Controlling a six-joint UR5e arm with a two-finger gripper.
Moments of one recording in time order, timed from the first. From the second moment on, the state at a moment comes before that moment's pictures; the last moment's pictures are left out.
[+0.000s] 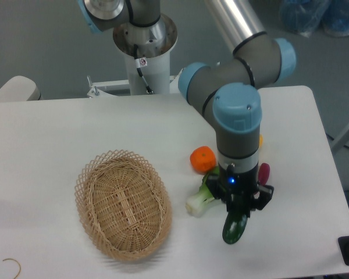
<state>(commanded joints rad) 2.46 -2.16 -1.34 -0.82 1.57 0.83</state>
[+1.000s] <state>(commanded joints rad) 2.46 -2.31 -1.36 -0.75 1.64 1.23</state>
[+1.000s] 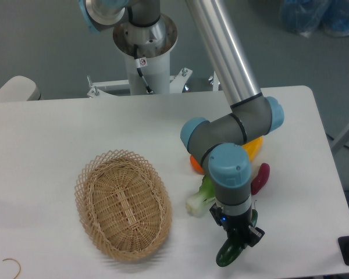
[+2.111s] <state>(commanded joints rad) 2.45 -2.30 -1.41 -0.76 1.69 1.22</state>
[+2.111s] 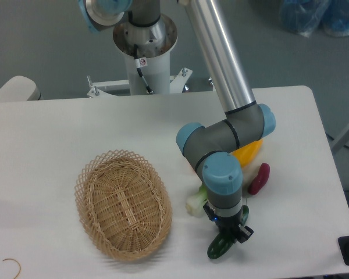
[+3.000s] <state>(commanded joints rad) 2.45 -2.06 -1.39 -0.91 1.71 1.25</state>
